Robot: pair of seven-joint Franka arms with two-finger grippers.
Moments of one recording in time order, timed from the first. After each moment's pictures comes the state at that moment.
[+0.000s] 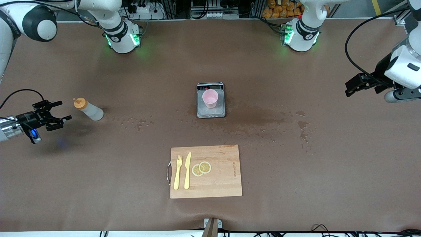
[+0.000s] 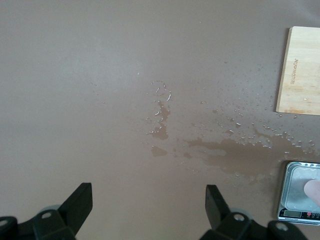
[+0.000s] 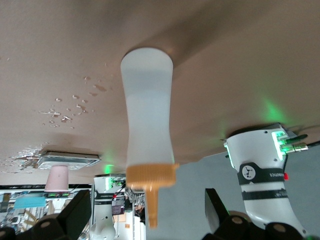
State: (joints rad) left arm 0.05 0.03 -0.18 -1.54 0.02 1.59 -0.23; right arm -0.41 0.89 -0.10 -1.12 0.44 0.99 0.42
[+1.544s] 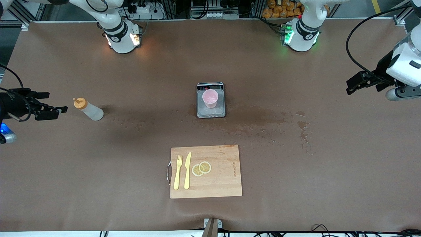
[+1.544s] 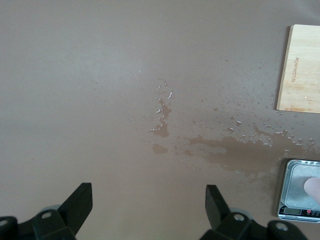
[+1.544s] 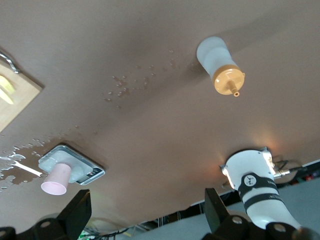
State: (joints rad) left arm 0.05 0.03 -0.18 -1.54 0.02 1.57 -0.23; right arm -0.08 0.50 -0.09 -1.02 0.33 1.04 0.55
